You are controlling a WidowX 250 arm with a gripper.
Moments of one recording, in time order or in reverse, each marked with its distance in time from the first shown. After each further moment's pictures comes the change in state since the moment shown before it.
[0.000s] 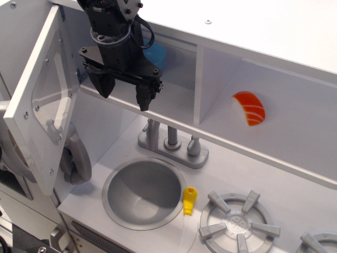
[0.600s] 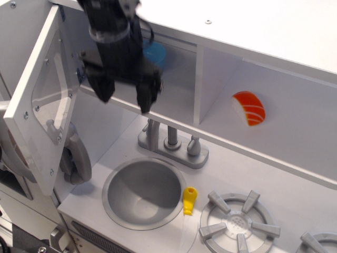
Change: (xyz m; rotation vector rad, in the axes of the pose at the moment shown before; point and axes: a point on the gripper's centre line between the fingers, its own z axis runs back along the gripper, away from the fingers) arm -0.005 0.000 0.025 -0.068 0.064 0.062
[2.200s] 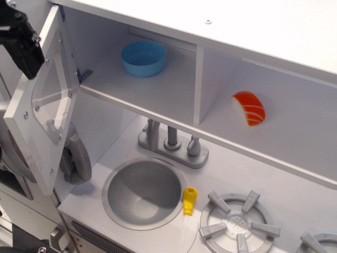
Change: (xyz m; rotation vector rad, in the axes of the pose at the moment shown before) arm -0.046 0.086 0.060 -0.009 -0.058 0.131
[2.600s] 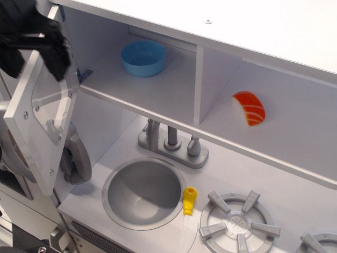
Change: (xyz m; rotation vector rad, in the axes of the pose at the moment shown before) arm 0.016 -0.020 -0.025 0.014 -0.018 0.023
